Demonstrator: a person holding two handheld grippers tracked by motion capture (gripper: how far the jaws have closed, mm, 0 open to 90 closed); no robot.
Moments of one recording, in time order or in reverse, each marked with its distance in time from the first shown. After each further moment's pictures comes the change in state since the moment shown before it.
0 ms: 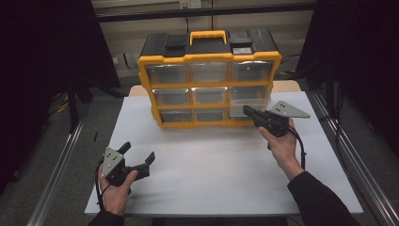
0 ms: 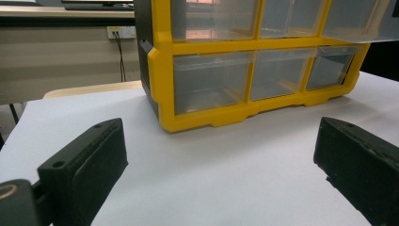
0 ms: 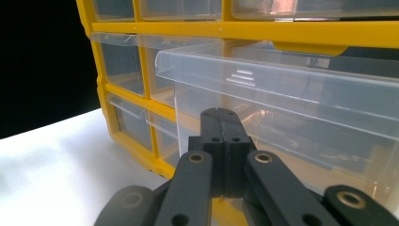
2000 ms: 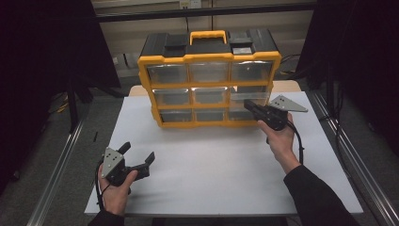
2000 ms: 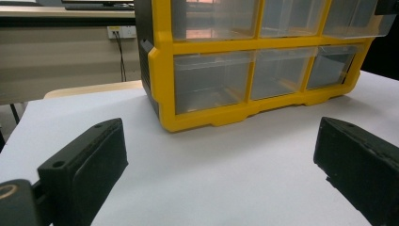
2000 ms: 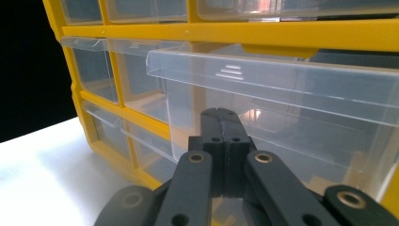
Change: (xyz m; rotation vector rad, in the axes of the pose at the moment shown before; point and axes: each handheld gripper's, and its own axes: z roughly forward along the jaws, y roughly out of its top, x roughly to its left) left arm 0.000 0.000 0.000 0.001 0.001 0.003; right arm -0.014 0.001 0.015 -0.006 -0.051 0.023
